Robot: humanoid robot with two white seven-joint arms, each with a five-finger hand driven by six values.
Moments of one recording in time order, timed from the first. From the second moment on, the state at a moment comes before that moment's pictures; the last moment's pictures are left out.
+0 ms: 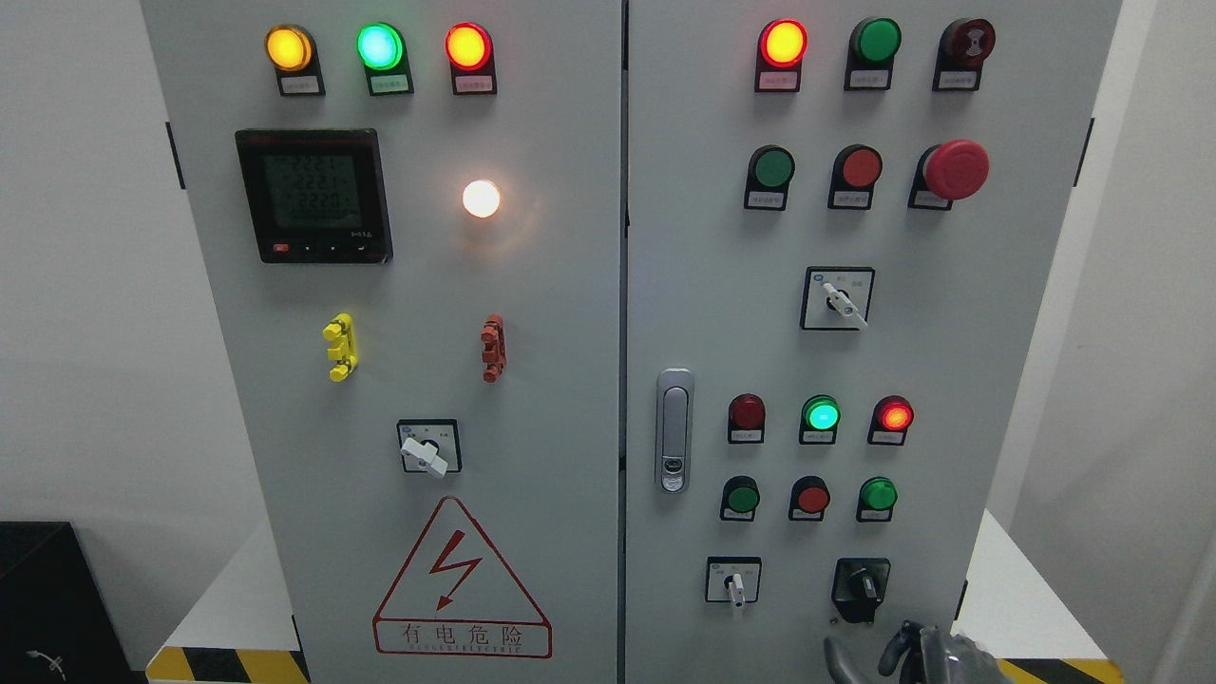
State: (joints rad) left arm 0.04 -0.10 0.00 0.00 0.00 -0.20 0.08; right arm -0.08 0.14 -0.10 -1.76 0.95 0.20 0.02
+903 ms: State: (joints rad) left arm 0.04 -0.10 0.00 0.00 0.00 -0.20 0.08; right arm 0.16 0.13 -0.07 -1.90 0.02 -0.07 0.00
